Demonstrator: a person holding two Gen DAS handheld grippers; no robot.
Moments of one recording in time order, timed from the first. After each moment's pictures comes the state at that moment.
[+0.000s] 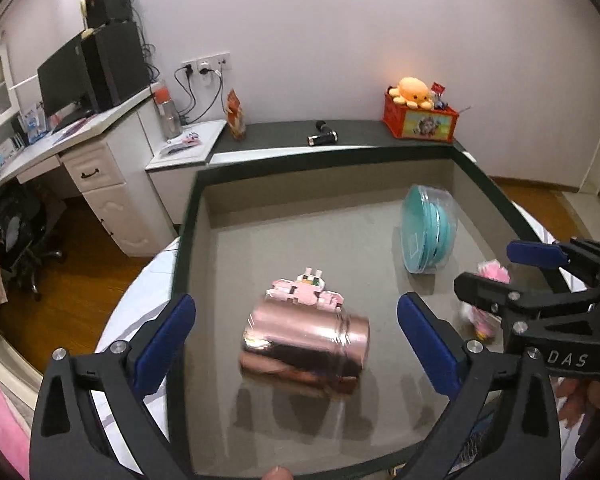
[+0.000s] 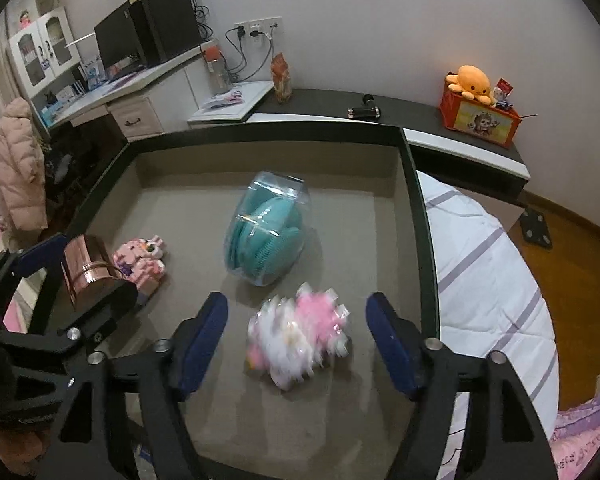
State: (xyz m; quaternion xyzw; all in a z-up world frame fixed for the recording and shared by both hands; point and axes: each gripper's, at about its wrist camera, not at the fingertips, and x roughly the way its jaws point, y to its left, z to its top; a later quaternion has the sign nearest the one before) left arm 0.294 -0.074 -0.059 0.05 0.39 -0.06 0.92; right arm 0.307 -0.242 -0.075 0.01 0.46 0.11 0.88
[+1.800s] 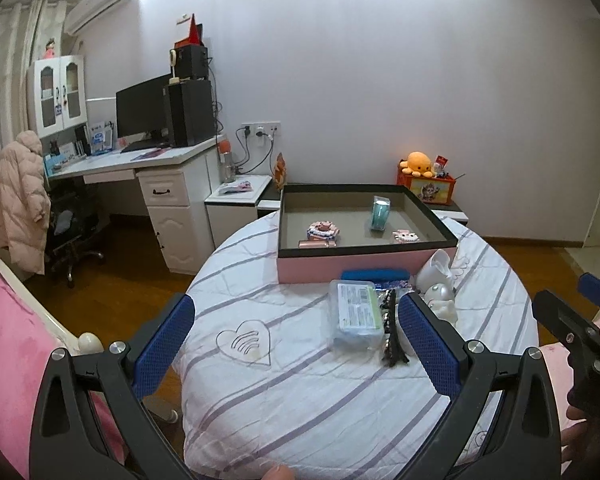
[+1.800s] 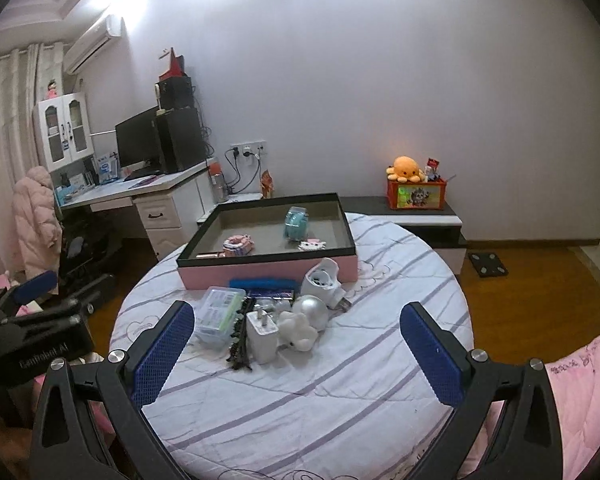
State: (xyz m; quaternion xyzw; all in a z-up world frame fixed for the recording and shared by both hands) left arm -0.006 -0.036 0.011 0.00 0.26 0.00 0.97; right arm -0.018 -0.238 0.010 0.05 0.24 0.04 0.97
